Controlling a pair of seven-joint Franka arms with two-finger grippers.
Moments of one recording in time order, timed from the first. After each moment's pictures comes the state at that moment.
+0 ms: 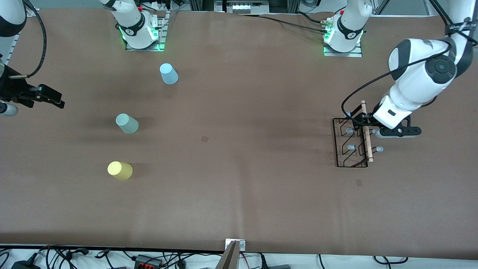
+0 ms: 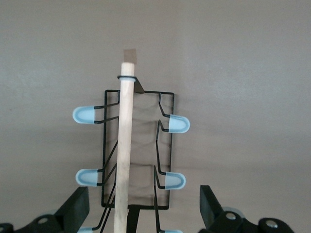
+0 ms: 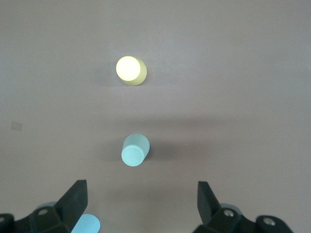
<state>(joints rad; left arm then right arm) -0.05 0.07 -0.04 -2.16 0.00 2.29 -0.15 -0.01 0.05 -0.05 -1.69 0.00 1.72 -0.05</state>
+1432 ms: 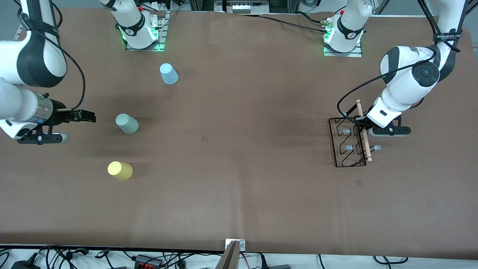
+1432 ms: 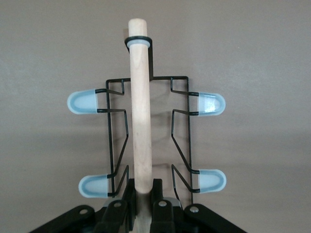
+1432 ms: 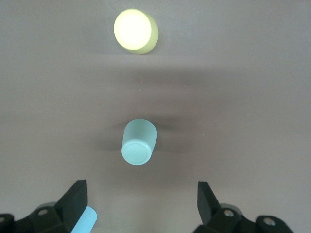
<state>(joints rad) -0.05 0.09 -0.03 -2.24 0.00 2.38 -0.10 0.02 0.26 -0.04 -1.69 0.00 1.73 -0.05</state>
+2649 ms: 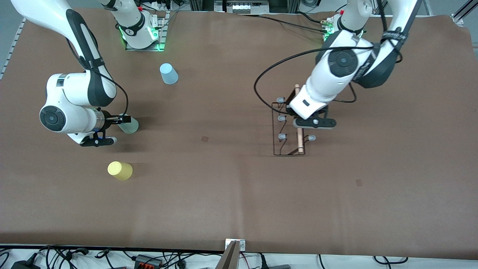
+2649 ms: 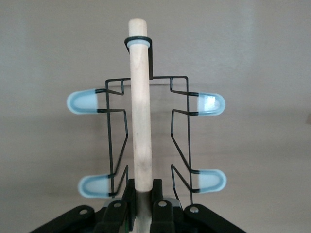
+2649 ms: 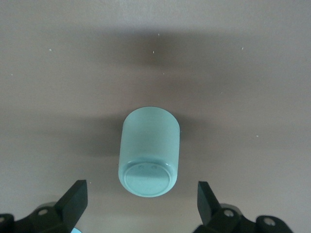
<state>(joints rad) -0.12 0.26 -0.42 -1.84 0.00 2.08 -0.55 0.08 0.35 -0.04 -1.98 0.00 1.99 -0.02</state>
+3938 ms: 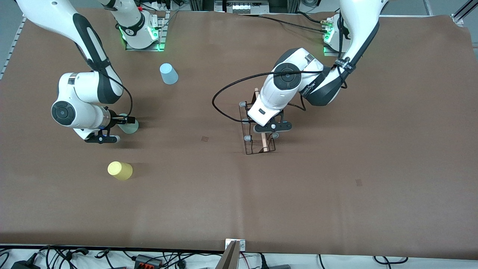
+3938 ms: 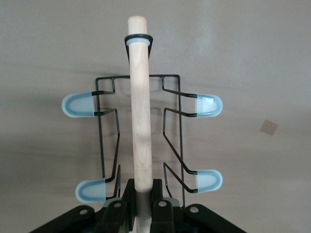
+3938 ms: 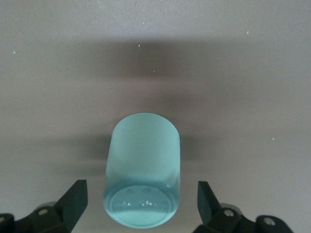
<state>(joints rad) -0.23 0.52 -0.50 -1.65 0.09 2.14 -0.86 0.08 0.36 -0.04 -2.11 0.00 2.16 0.05</state>
